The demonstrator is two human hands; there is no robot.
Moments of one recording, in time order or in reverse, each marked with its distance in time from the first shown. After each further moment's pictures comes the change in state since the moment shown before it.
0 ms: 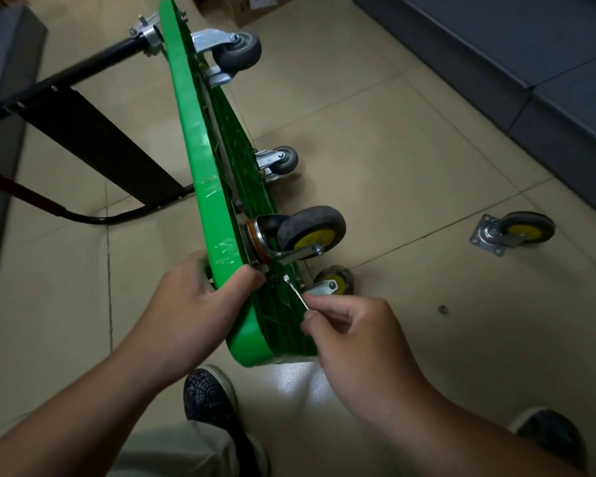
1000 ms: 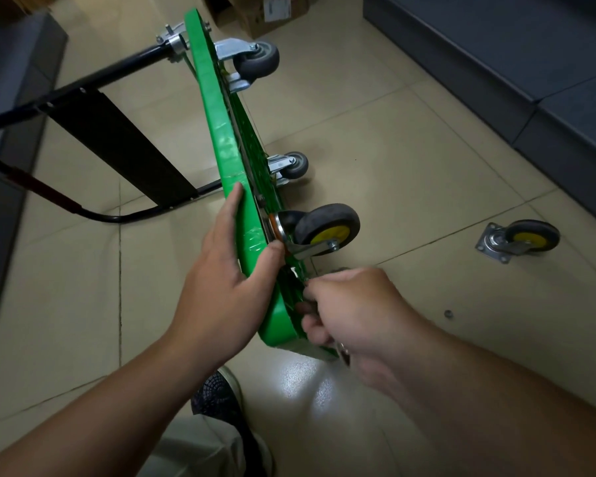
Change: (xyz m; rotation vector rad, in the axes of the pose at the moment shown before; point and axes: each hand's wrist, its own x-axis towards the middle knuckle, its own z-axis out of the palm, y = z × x) left_hand -0.002 -0.006 0.010 0.014 0.180 0.191; right_hand 0.009 -0.055 0.014 0.076 -0.124 0.315
